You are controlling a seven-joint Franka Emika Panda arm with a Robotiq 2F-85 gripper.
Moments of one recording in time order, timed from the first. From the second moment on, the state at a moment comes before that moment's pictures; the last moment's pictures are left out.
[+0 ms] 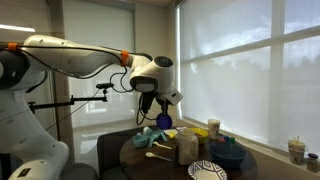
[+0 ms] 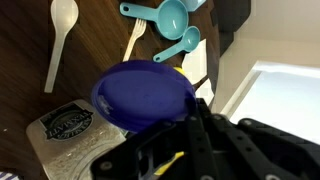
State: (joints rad) arm -0.12 -0.40 -0.01 -2.24 0.76 2.03 0.09
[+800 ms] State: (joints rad) arm -0.07 -0.43 -0.01 -2.28 0.60 1.96 0.07
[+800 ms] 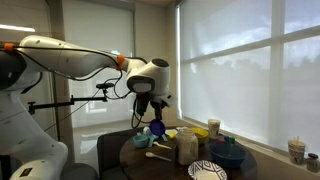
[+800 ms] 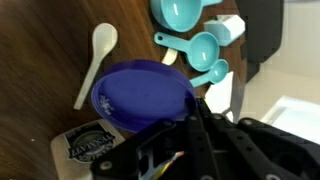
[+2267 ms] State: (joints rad) arm -0.06 -0.48 -0.01 -2.61 0.13 2.22 -0.05
